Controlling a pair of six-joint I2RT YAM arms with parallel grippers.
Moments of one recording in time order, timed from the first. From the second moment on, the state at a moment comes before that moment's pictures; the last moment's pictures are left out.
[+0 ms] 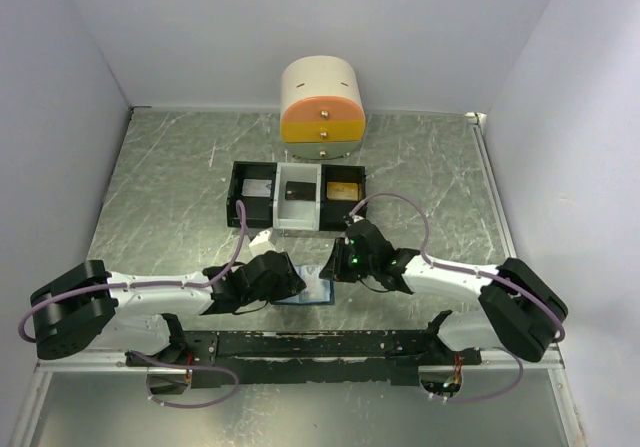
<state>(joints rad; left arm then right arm) -1.13 1.26 0.46 0.02 -0.28 -1.18 0.81 1.28 0.49 0.02 -0.14 0.84</state>
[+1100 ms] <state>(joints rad) -1.13 1.31 0.37 0.20 -0.28 -1.21 0.81 1.37 0.45 0.14 -0.20 0.88</state>
